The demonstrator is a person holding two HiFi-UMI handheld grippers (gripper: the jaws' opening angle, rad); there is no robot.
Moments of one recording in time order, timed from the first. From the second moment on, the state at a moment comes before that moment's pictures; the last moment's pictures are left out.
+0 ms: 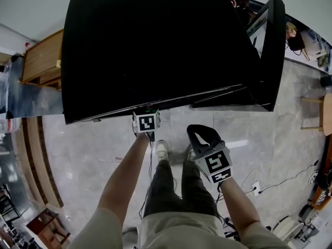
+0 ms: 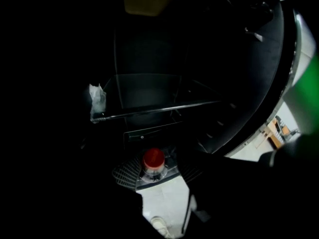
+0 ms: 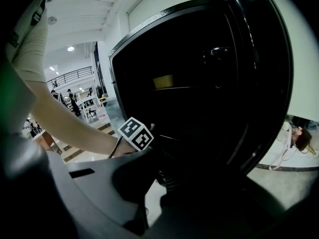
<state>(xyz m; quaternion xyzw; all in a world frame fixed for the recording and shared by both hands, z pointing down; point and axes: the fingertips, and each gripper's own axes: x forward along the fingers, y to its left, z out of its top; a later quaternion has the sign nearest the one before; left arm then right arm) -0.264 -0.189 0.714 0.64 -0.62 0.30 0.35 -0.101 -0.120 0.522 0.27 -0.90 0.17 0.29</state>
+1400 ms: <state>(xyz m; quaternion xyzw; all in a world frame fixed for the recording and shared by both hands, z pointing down) -0.163 -0.127 0.731 0.75 -0.47 0.37 0.28 -0.027 -0.049 0.619 0.32 -0.86 0.25 0.32</state>
